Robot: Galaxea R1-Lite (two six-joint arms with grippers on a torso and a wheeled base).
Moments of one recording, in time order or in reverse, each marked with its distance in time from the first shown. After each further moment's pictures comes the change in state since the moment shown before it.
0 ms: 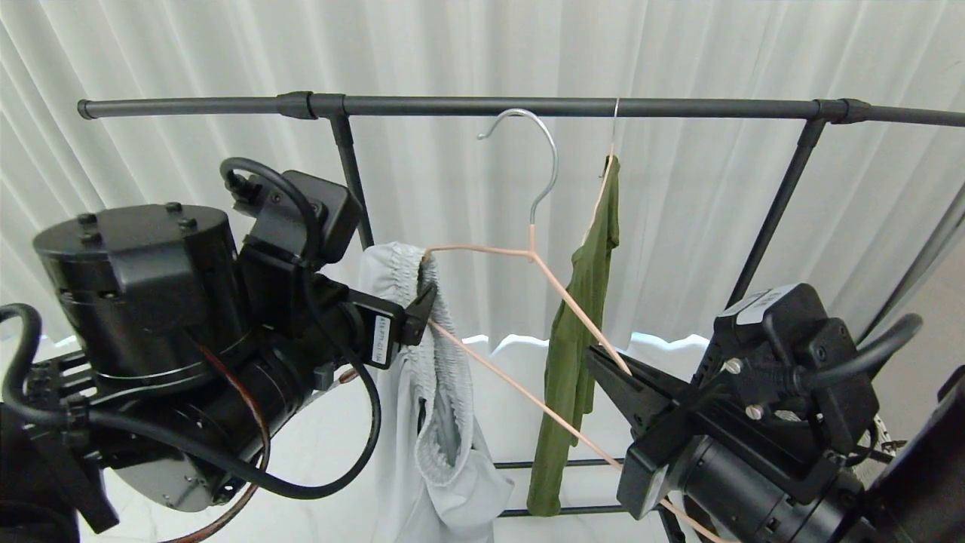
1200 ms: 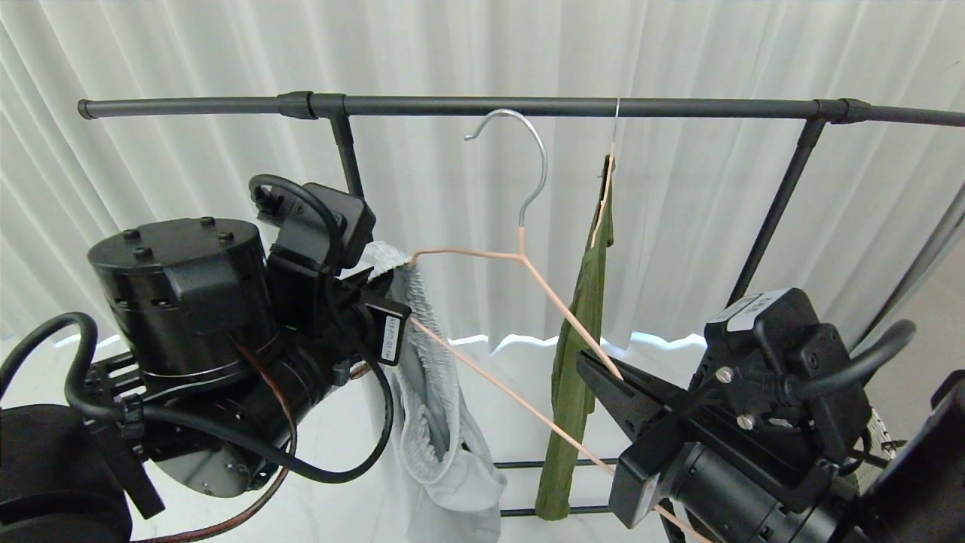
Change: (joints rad) left arm 0.014 0.052 0.013 -0.087 0.000 0.025; right arm 0.016 0.012 -0.010 0.000 0.000 0.000
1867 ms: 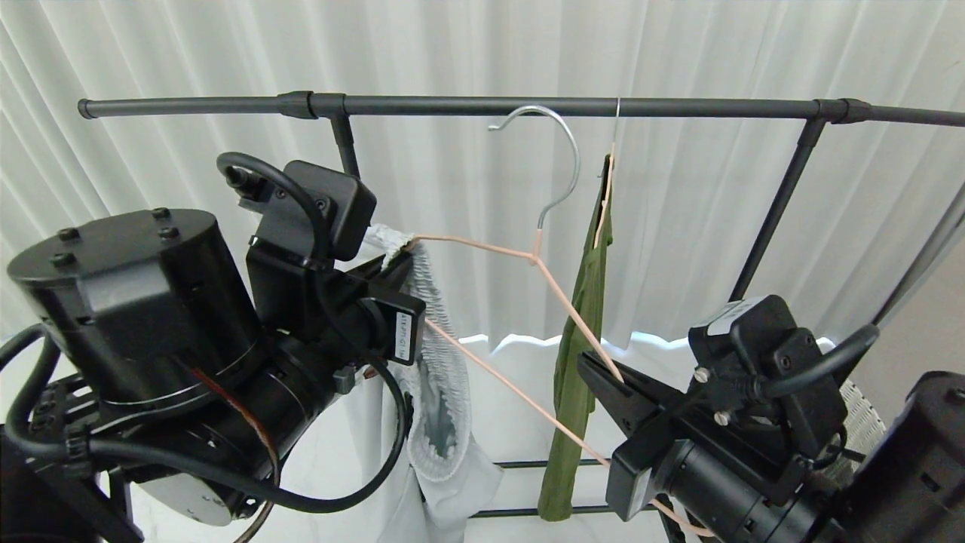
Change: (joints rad) left arm -0.090 -0.033 0.007 -0.072 -0.001 0.000; right arm -0.026 0.022 0.009 -0.001 0.000 0.000
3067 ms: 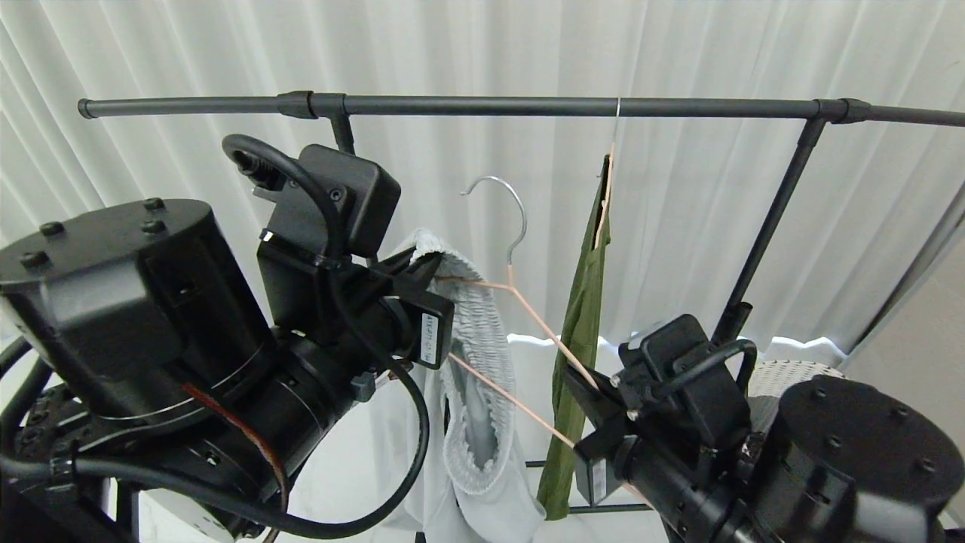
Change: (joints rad) left arm -0.066 0.011 -0.033 -0.025 -0.028 0.010; right arm -0.044 0.118 -0.040 0.002 -0.035 -0.026
